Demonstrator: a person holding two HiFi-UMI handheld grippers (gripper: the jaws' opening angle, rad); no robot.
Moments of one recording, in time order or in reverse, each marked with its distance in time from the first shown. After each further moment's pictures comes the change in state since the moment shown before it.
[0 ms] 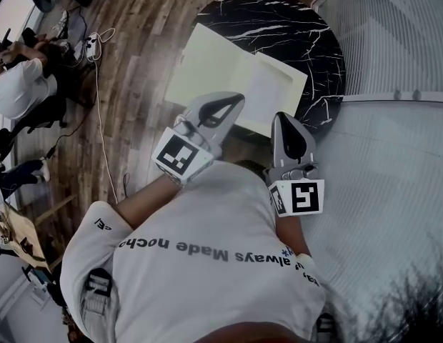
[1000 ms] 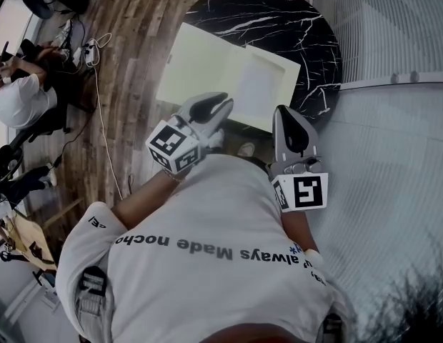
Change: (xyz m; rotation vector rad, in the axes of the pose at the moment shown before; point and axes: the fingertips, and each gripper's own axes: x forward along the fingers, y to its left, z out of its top) left arm 0.021 -0.012 -0.069 -0.223 0.118 -0.021; right arm -0.027 -0.042 -0.008 0.001 -0.001 -0.016
